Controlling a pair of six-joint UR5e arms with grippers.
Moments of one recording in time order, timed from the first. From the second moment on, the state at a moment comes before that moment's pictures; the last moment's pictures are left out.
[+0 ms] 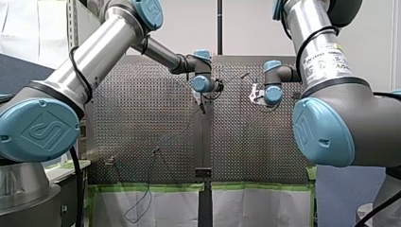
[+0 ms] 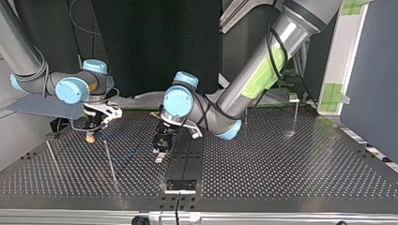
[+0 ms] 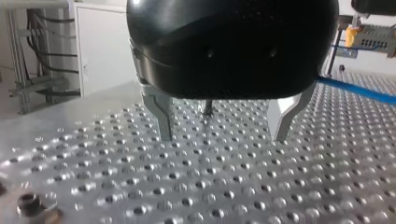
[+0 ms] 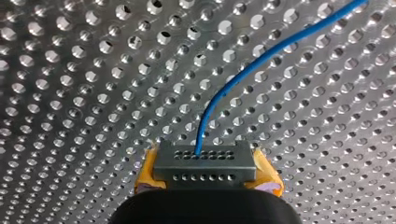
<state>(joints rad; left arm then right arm) -0.57 -2.24 -1.08 -2.85 -1.72 -1.95 1.85 -1.00 1.42 -0.35 1.71 1.75</state>
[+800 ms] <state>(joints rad) -0.58 -2.27 -1.06 -2.91 -1.73 -1.94 1.85 -0.92 1.45 -0.40 1.71 1.74</state>
